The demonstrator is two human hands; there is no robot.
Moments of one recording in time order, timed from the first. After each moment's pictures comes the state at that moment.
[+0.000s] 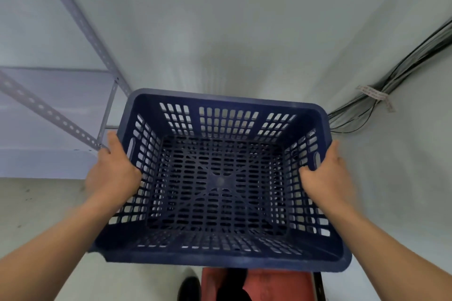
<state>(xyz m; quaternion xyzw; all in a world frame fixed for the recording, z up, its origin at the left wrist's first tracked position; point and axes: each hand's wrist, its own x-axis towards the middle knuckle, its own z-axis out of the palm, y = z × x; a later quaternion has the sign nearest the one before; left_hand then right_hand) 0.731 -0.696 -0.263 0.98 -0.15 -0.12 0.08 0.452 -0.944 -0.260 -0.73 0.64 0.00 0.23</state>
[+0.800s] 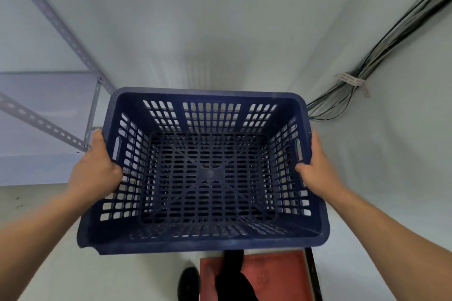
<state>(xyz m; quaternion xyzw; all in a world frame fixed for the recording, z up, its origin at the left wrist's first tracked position) 0.746 -0.684 -0.256 0.94 -0.24 -0.18 0.13 0.411 -0.956 -0.261 -0.72 0.57 -0.02 0.39</state>
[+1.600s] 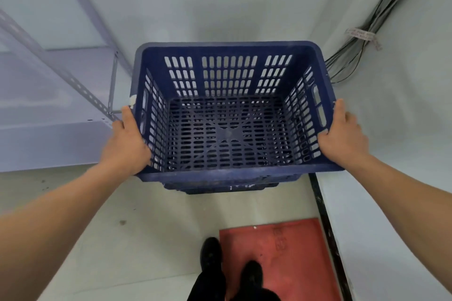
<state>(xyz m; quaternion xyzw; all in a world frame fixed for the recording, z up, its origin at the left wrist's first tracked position) 0.709 -0.616 -0.273 0.94 -0.28 -0.18 0.10 0.380 -0.882 -0.270 -0.78 0.60 0.04 0.17</state>
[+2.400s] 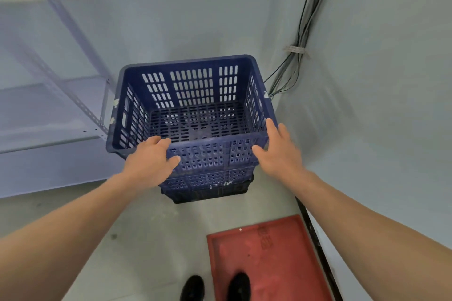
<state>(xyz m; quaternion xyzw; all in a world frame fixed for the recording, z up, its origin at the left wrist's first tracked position) 0.529 -0.588 -0.193 0.87 -0.45 -0.19 0.01 0.290 -0.742 -0.197 -0.80 0.53 -0.01 0.29</state>
